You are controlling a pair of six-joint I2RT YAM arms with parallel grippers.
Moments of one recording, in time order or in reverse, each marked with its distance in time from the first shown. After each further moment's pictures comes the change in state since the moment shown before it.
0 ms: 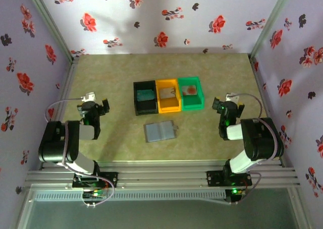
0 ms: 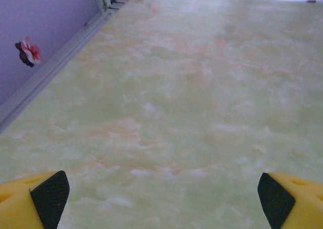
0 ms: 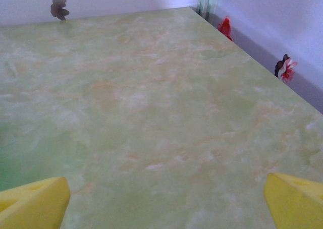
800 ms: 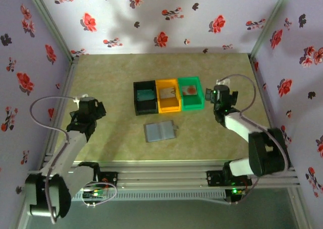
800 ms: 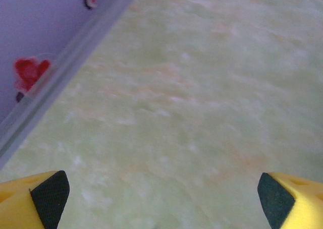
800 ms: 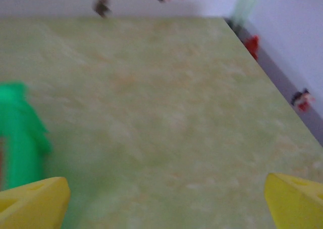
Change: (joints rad) left arm -0.076 -0.539 0.201 -1.062 -0.183 -0.245; right arm 0.143 -0.138 0.295 -0.609 0.109 -0.027
